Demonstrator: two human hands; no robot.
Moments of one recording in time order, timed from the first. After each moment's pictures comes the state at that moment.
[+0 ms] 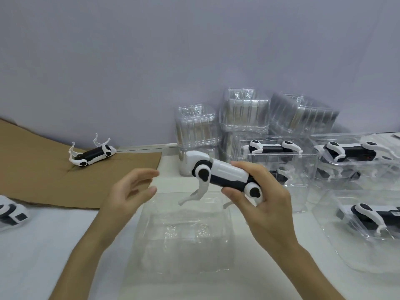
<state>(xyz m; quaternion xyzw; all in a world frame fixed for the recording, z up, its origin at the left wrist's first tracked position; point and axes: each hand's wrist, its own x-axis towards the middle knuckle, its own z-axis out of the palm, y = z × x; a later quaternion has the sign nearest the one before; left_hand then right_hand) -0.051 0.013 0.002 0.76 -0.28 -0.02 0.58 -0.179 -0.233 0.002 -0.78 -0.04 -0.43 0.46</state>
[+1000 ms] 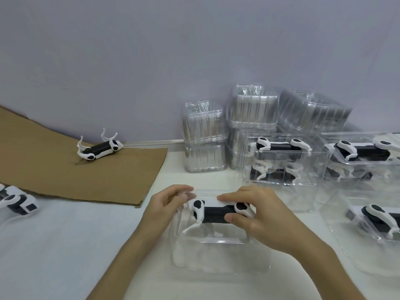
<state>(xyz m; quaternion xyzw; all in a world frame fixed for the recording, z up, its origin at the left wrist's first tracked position) -0.058 -0.034 -0.047 0.73 -0.21 -0.12 0.64 -0.176 -0.255 -0.007 -0.94 -0.03 -0.12 0.31</state>
